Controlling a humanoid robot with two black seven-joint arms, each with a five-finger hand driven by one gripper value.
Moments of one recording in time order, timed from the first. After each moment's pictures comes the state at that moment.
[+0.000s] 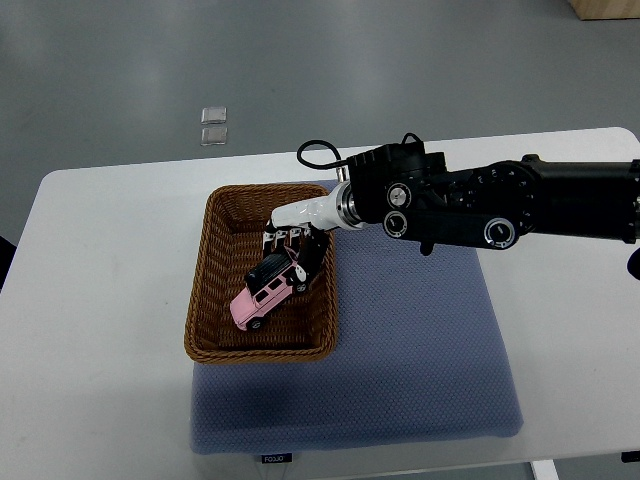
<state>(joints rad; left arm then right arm) 0.00 0.00 -0.08 -0.18 0.12 0.02 -0.02 1.40 -0.12 -0.16 1.12 -0.84 0.21 -0.23</state>
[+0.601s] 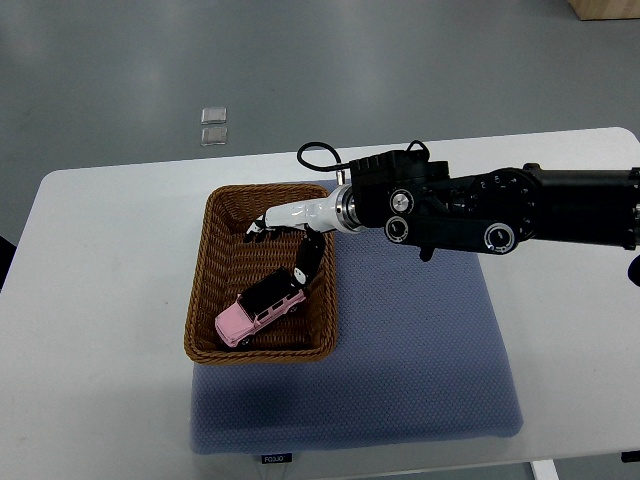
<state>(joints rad) 0.00 0.00 -0.08 -0.18 0.12 0.02 -0.02 1.38 -0.13 -0.16 1.12 -0.83 0.18 -0.17</state>
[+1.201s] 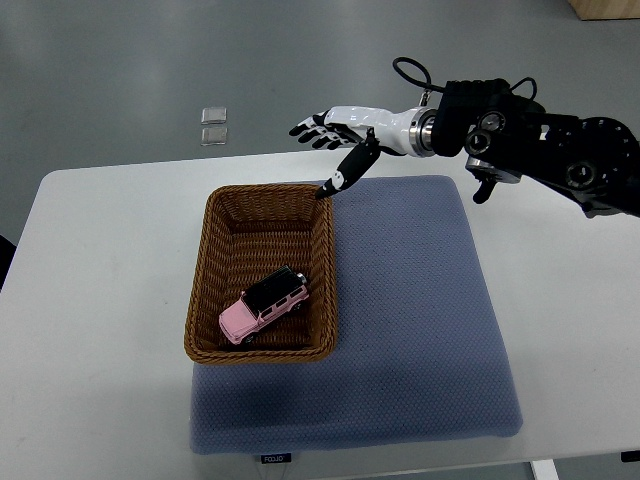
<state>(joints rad) 0.00 0.00 -0.08 -0.18 0.12 0.02 -0.02 1.23 -0.33 0.22 1.03 -0.72 0.17 -0.12</state>
